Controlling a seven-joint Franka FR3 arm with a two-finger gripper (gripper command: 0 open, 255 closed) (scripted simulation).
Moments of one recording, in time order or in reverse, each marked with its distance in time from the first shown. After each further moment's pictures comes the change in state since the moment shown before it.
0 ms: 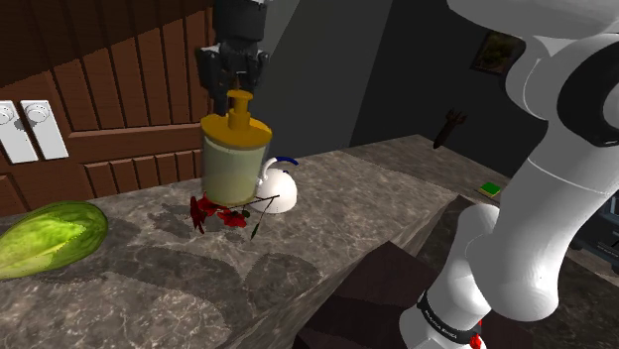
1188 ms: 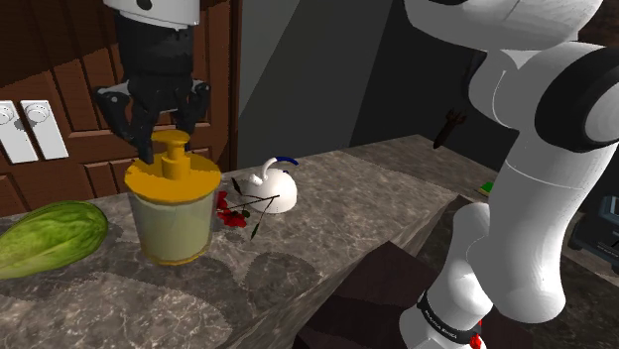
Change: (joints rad) arm 0.128 0.165 0.100 0.099 -0.046 0.060 0.227
